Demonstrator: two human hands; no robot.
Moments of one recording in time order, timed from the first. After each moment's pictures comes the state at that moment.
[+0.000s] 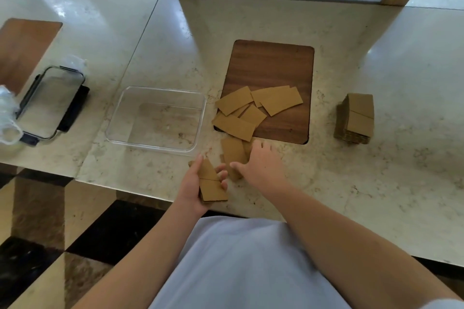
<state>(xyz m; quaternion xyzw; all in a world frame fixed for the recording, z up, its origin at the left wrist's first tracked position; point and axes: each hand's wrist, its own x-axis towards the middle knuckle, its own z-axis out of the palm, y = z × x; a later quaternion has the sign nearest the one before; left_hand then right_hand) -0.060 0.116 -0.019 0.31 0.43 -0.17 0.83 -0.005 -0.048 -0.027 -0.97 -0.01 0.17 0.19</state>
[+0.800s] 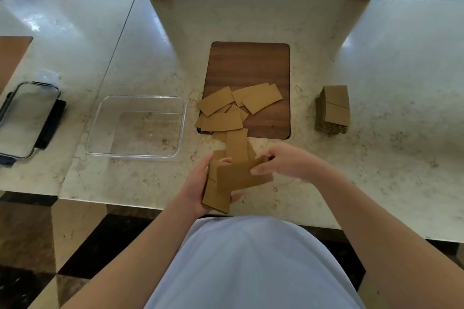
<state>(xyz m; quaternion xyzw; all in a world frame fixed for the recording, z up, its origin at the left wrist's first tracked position) -0.049 0.089 -0.012 0.35 0.33 -0.37 0.79 0.009 -0.143 0.038 -0.81 -0.06 0.43 0.40</state>
